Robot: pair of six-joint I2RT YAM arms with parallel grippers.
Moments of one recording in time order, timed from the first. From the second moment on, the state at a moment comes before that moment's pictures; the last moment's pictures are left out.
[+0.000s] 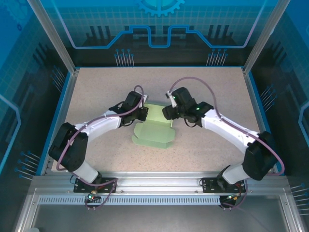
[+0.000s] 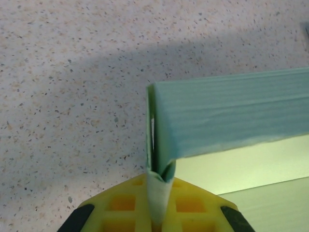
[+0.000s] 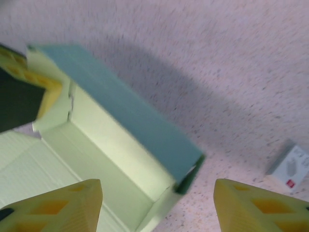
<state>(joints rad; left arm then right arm) -0.50 1.60 1.03 -0.31 -0.03 -0.21 0.64 1.44 1.16 -0.52 0.10 0.16</state>
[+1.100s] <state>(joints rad) -0.47 2.21 1.81 -1.18 0.09 0.11 0.49 1.40 1.03 -0.50 0.01 0.15</state>
